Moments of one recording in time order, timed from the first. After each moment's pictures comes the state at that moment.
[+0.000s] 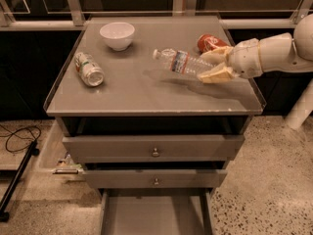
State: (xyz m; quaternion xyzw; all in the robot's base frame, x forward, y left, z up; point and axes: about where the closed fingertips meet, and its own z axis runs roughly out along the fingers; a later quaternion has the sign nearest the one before) arm 0.641 -0.169 0.877 -0.59 0.62 0.19 0.48
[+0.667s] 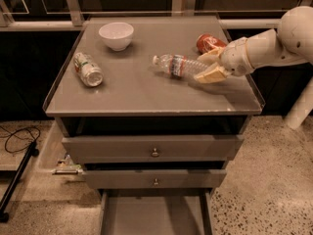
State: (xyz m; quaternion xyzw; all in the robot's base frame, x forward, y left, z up) arm 0.663 -0.163 0.857 -0.59 0.67 0.15 0.43
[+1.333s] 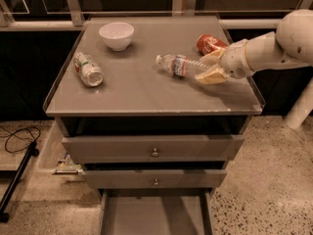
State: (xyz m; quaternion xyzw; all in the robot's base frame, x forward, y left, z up) arm 0.662 -0.170 0.852 -0.56 0.70 0.12 0.43
